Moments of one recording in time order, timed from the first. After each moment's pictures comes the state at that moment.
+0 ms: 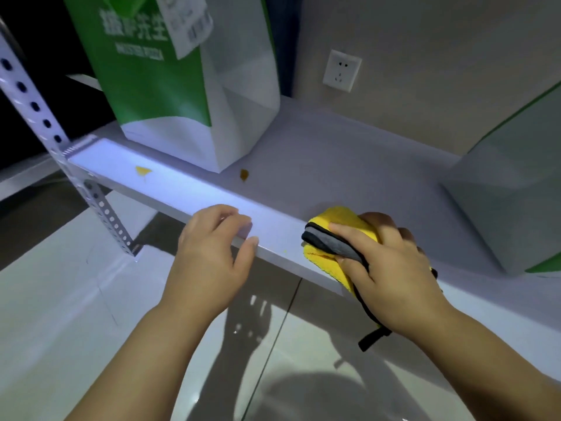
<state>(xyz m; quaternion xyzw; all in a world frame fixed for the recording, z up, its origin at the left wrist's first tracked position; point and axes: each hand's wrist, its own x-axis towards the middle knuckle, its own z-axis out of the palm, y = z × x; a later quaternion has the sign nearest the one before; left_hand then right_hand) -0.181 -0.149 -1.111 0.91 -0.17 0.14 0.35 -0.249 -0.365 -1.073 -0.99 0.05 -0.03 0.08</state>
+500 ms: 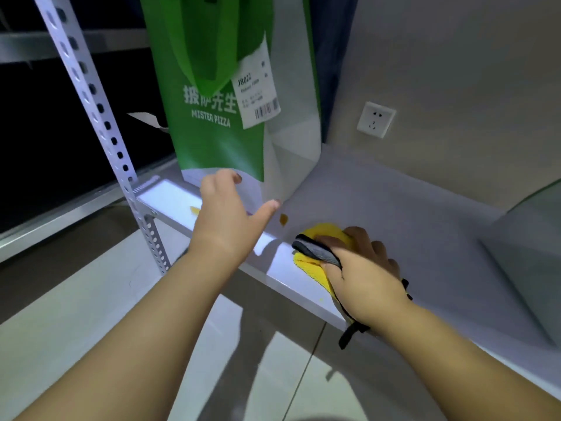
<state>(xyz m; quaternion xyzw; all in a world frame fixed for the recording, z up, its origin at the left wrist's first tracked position) -0.106 -0.135 -1.043 0.91 -0.01 0.13 0.40 -0.175 -0.322 -1.068 -1.00 0.04 0.01 0.09</state>
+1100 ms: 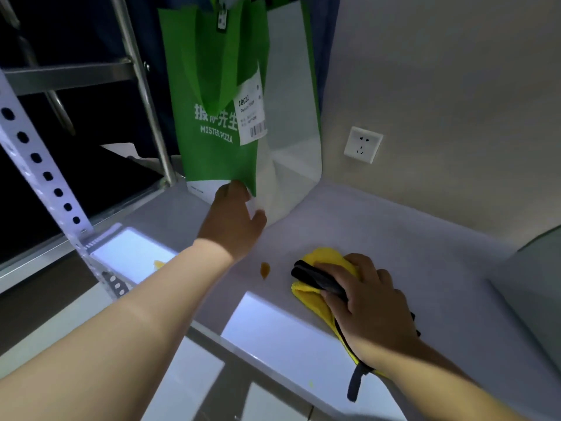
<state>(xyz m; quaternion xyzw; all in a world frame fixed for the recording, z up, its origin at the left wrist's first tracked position) 0.005 -0.173 -1.057 0.91 -0.09 0.13 0.38 -0.131 -0.360 -1.091 -0.99 0.04 -0.07 0.12</state>
